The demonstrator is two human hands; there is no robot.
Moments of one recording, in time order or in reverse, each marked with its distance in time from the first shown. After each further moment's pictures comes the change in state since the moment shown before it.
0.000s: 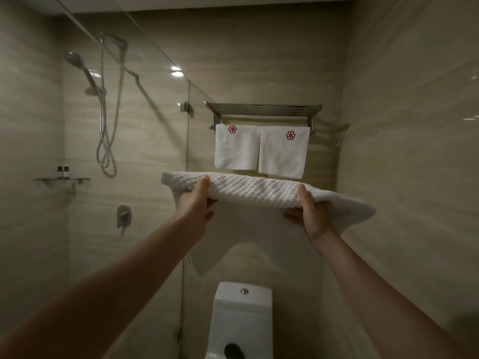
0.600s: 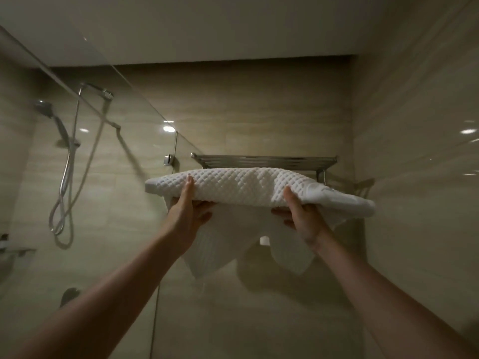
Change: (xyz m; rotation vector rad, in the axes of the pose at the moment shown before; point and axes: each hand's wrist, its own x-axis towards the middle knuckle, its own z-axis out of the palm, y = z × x) left_hand 0.283 0.021 0.096 -0.122 -0.316 0.376; right_hand 0.281 0.019 0.051 -0.214 -0.189 -0.317
